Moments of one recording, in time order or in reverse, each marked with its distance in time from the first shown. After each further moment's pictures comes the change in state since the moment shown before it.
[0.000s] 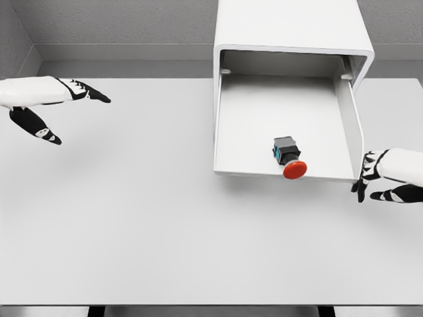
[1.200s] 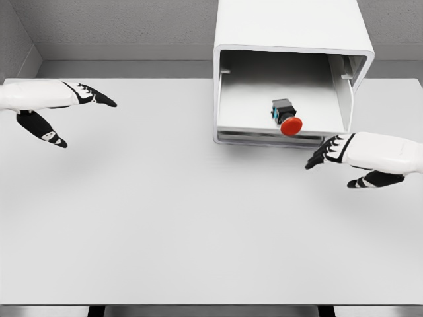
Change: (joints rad) left arm 0.008 -0.014 -0.004 -0.014 -0.002 0.000 0.000; right arm -0.325 0.095 0.250 0.030 0.165 -0.068 -0.013
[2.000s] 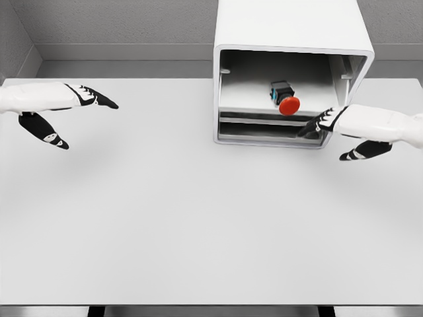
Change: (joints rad) left arm 0.005 -0.003 -0.001 -0.001 0.000 0.000 0.000; right arm -0.242 0.097 0.170 0.201 0.015 0.000 0.000
